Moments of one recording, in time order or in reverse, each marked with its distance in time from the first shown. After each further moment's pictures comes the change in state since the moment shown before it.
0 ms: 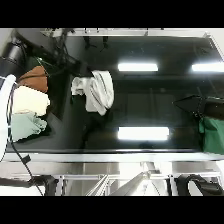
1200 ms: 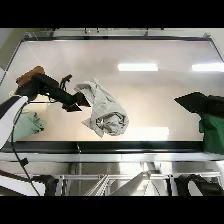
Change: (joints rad) left arm 0.177 -0.131 -0.455 -0.037 -0.153 -0.085; right arm 0.000 0.000 0.000 0.000 -0.055 0.000
